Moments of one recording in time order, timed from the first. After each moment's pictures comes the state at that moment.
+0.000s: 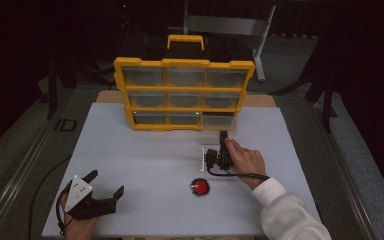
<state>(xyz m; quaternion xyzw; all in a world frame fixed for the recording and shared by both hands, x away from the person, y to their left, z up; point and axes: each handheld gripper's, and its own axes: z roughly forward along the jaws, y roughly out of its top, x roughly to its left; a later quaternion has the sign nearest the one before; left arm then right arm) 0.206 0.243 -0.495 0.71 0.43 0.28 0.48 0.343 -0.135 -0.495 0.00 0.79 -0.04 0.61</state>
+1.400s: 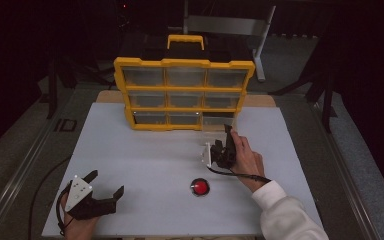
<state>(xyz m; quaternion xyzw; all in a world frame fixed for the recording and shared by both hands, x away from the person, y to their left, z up) 0.206 0.243 -0.495 0.71 0.43 0.28 0.48 0.341 -0.139 -0.483 0.11 0.78 0.08 0.61</state>
